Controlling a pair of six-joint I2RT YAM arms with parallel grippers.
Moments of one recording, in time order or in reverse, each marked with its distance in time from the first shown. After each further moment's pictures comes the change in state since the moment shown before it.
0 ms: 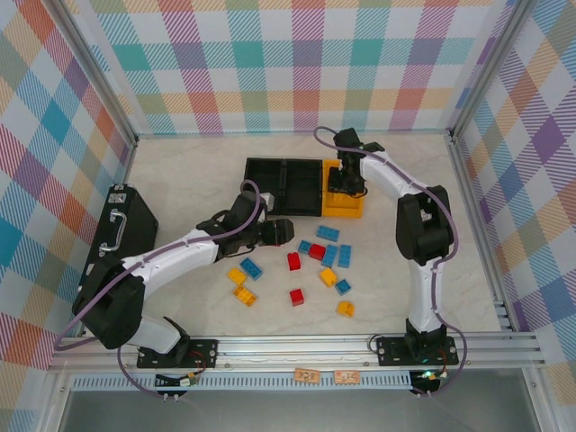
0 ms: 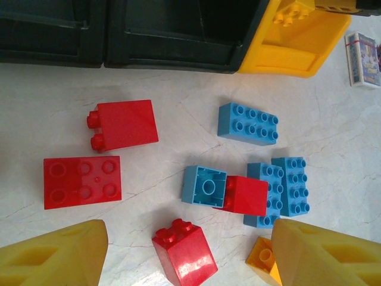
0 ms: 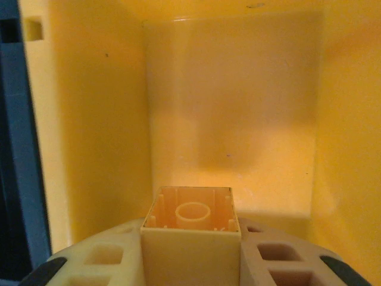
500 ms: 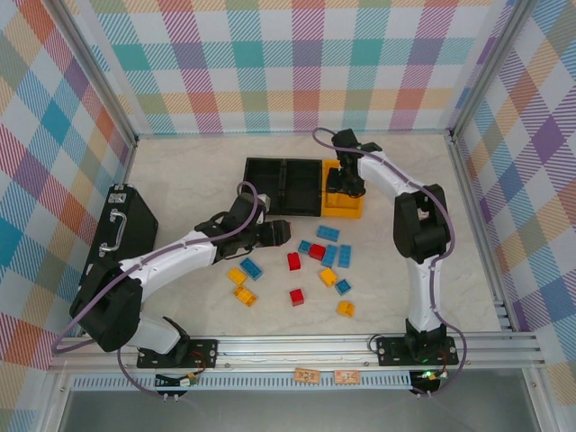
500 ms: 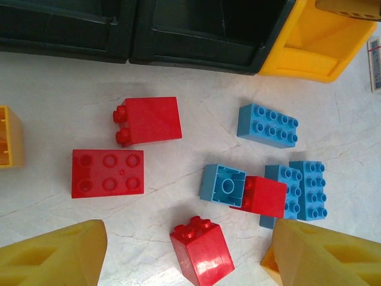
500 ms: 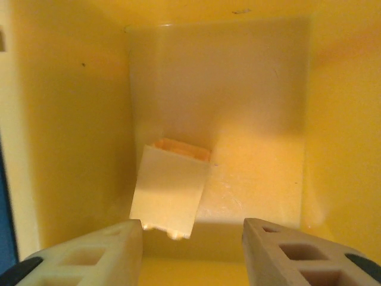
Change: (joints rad) left arm 0.000 -0.019 -0.013 -0.026 -0.050 -0.015; right arm 0.009 0.010 0.011 -0.004 0.033 0.003
